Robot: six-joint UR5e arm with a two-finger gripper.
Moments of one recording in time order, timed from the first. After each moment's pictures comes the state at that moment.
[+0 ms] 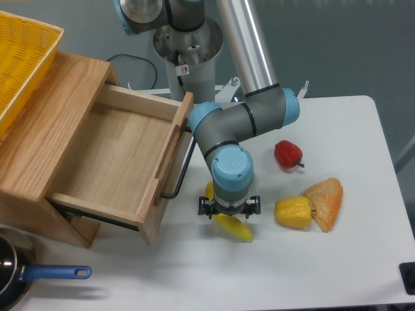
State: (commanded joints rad) arm 2.42 -2.14 -1.61 -1.00 1.58 0.37
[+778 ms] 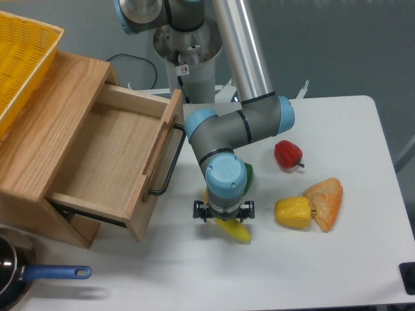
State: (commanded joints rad) arm 2.42 -2.16 -1.58 -1.00 1.58 0.38
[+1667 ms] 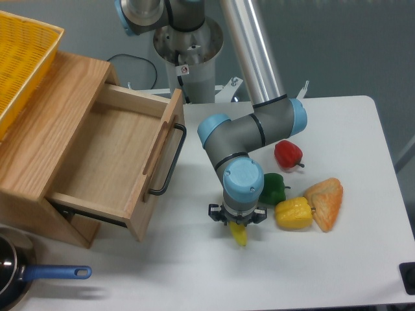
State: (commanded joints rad) arm 2.45 -2.18 -1.56 -1.01 1.58 0.48
